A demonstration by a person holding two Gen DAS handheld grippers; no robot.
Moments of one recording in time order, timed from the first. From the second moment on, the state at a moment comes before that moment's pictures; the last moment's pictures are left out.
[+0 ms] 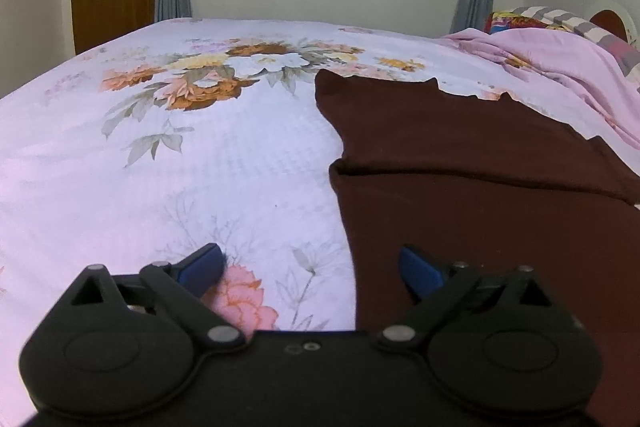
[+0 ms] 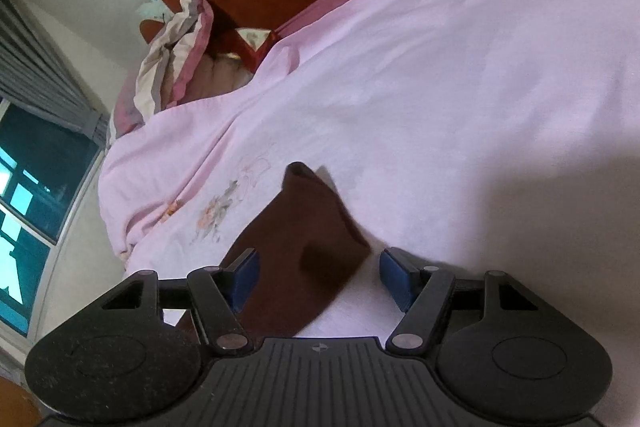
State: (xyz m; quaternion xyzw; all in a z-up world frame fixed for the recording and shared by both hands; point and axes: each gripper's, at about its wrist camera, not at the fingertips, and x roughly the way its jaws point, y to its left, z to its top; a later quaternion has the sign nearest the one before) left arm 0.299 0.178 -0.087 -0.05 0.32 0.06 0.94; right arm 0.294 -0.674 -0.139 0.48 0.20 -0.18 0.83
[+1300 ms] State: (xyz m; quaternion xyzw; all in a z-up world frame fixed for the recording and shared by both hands) left arm 0.315 0.250 -0.071 -0.09 0.34 0.12 0.93; right arm 0.409 -0.530 -0.009 0.32 0.20 -0.04 0.92
